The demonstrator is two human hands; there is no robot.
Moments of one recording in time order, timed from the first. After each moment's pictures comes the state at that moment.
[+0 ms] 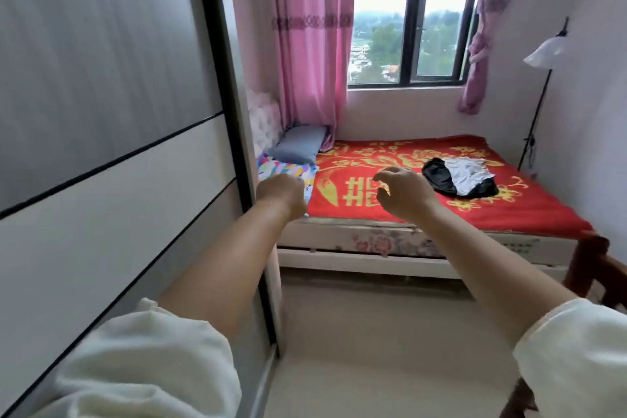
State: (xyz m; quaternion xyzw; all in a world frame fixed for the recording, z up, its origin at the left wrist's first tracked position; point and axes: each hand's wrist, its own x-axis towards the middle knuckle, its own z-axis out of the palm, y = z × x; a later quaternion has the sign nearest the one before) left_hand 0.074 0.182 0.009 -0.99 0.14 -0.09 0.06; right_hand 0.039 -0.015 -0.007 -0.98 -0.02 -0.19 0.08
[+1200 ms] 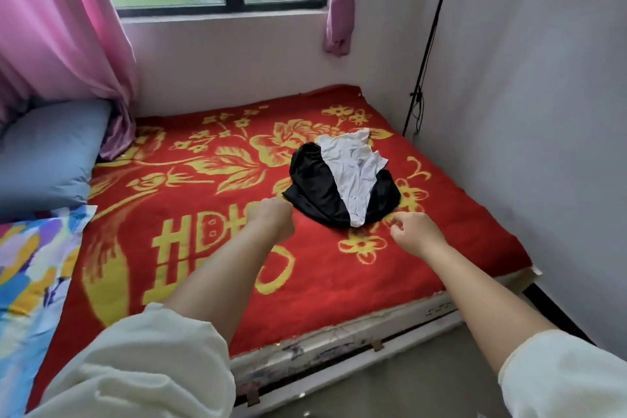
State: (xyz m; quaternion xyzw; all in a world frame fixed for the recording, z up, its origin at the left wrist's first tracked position) left_hand 0.831 -0.539 -0.167 -0.92 0.37 0.08 0.07; right_hand 0.665 -0.713 -0.190 -0.92 0.35 -0.01 0.18
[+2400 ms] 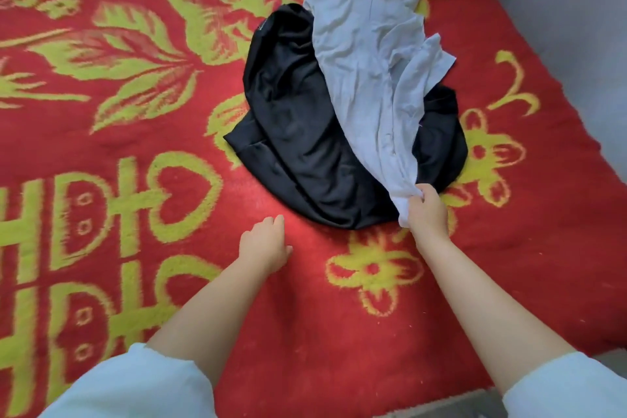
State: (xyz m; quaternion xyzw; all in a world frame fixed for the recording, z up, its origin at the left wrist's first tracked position) left_hand 1.042 -0.787 -0.535 -0.89 0.28 0.35 0.08; right_hand 0.928 -0.986 -0.518 -0.70 0.56 -0.07 0.45
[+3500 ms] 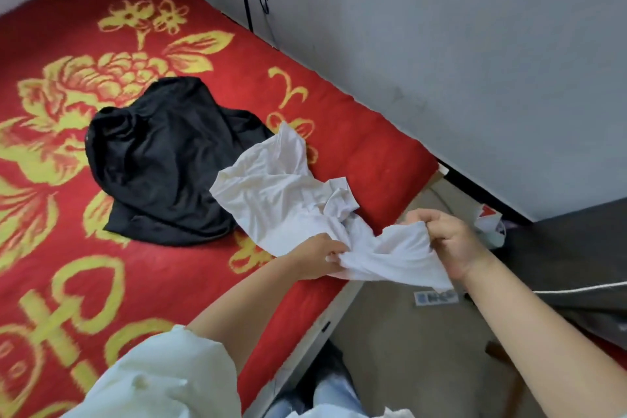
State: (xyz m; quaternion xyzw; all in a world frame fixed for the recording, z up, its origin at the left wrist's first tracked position) left_hand 0.818 -0.895 -0.372 -0.60 0.64 0.48 -0.01; right_hand 0.625 -0.949 -0.269 -0.37 0.43 -0.17 0.81
